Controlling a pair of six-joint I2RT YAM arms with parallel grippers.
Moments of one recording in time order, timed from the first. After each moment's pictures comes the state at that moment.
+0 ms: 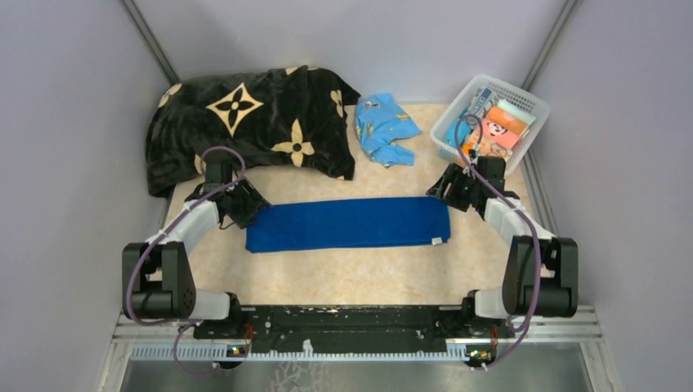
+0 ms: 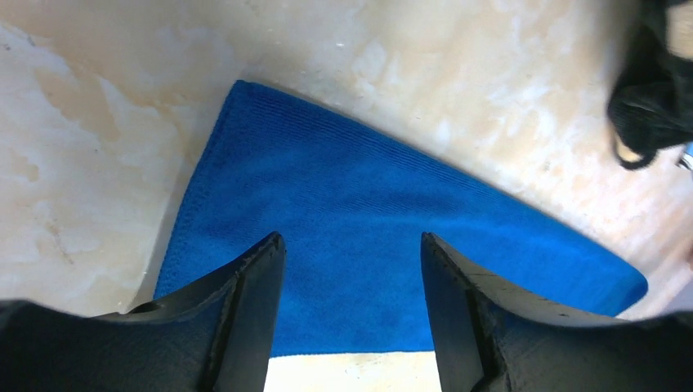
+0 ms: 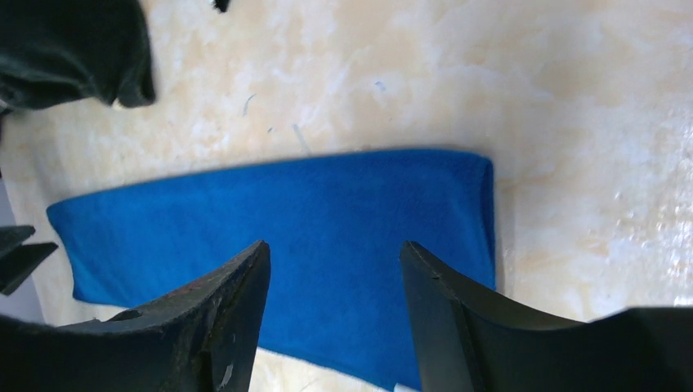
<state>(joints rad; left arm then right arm) 0.00 1.40 0.75 -0.36 0.14 -0.73 -0.06 1.41 0.73 -0.13 -0.41 0.43</state>
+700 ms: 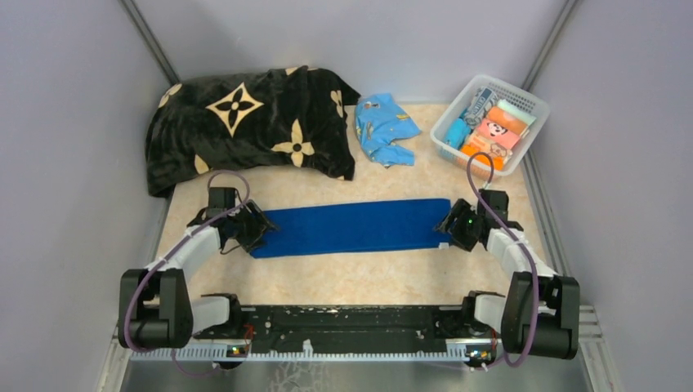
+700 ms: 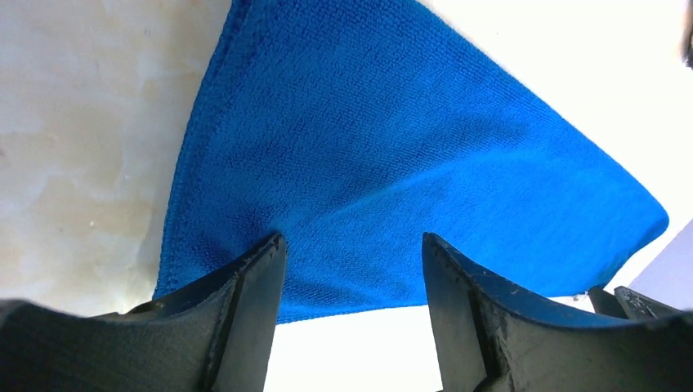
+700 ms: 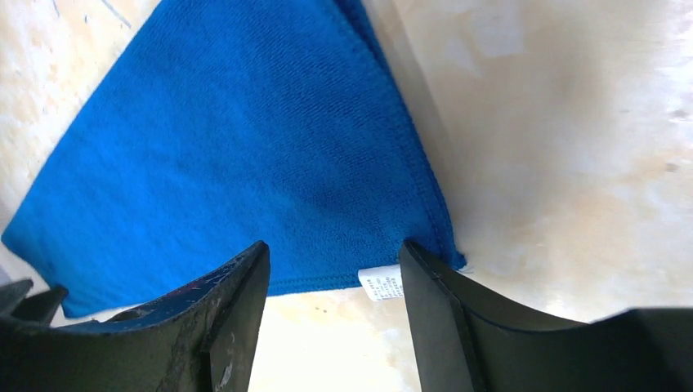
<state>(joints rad) -0.02 1.24 0.54 -0.33 0.24 -0.74 -0.11 1.17 0.48 -0.34 -0.33 0.54</state>
